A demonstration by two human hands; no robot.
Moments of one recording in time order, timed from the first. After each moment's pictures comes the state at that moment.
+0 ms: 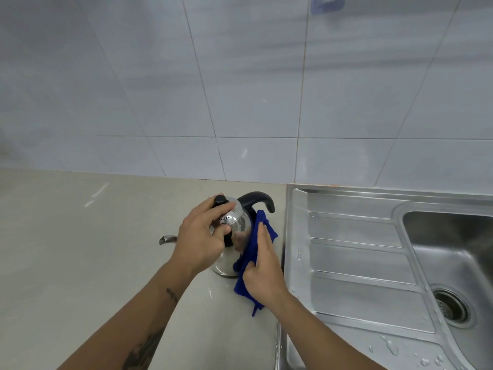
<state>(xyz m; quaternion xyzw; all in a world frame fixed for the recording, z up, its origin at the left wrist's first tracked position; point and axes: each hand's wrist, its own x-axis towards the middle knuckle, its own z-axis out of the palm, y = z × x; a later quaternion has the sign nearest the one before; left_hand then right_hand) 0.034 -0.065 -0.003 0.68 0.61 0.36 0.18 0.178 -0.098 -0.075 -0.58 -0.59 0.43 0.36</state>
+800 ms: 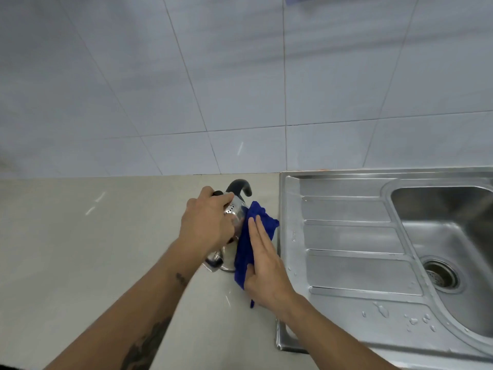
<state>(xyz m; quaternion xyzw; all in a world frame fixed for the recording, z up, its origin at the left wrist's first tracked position) 0.060 -0.080 0.027 0.72 0.68 0.13 0.04 0.192 -0.145 -0.072 -0.54 -0.69 0.34 0.34</state>
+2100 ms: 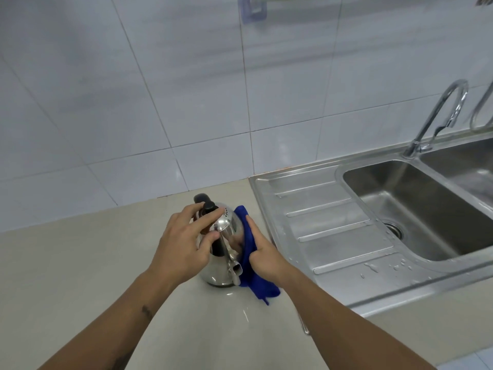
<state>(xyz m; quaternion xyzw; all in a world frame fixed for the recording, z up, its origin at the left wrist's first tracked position) -0.033 -0.061 -0.010 0.85 0.46 0.24 0.09 0.154 -0.114 -0.071 -0.63 -0.48 0.49 0.37</state>
